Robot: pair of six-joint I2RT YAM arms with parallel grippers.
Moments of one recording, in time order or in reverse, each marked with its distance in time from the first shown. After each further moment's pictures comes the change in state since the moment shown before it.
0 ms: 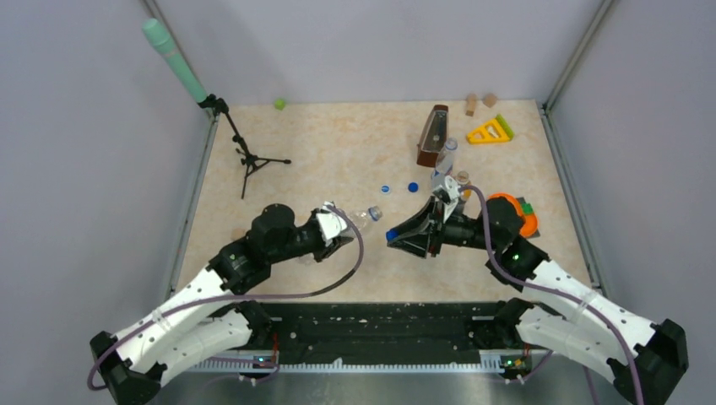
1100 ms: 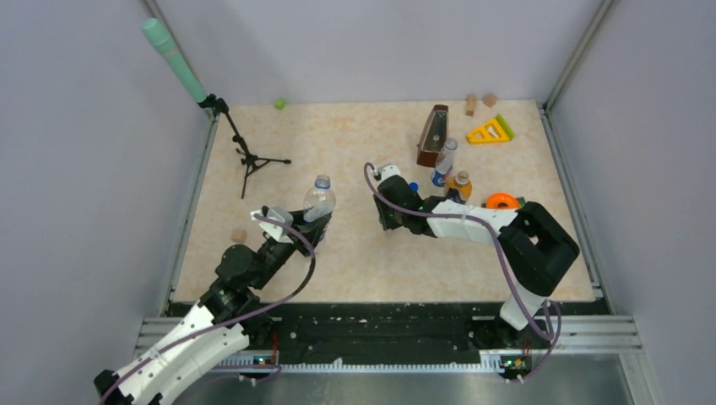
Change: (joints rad) left arm 0.072 -0.359 -0.322 0.477 -0.257 -0.372; right arm 0.091 0.885 0.442 -0.424 0.849 -0.083
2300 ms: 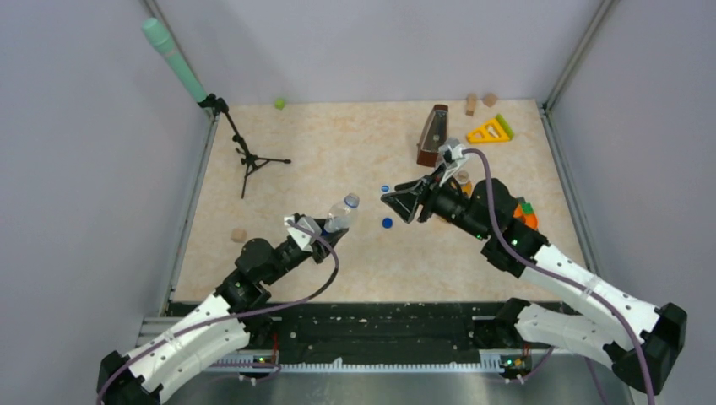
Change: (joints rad) left arm 0.000 0.124 -0.084 0.129 0.184 0.128; right arm -0.018 -0.770 -0.191 0.213 -0.291 0.146
